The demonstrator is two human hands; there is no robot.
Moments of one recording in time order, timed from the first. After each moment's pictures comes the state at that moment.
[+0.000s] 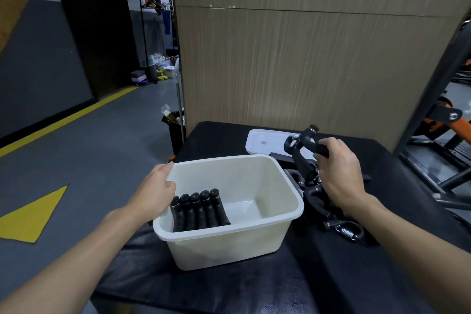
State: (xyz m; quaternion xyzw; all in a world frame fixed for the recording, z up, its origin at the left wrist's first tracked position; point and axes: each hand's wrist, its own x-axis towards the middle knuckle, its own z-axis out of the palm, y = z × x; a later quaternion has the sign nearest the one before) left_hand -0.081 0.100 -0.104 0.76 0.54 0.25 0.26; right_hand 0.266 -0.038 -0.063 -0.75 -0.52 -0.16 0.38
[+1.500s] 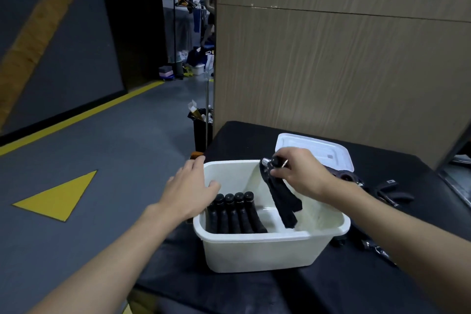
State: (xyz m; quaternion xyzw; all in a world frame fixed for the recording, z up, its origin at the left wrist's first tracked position) left_hand -0.086 0.084 -0.085 0.79 0.58 0.16 0.15; right_hand 0.155 0.032 -0.036 -0.68 -0.69 0.09 0.23
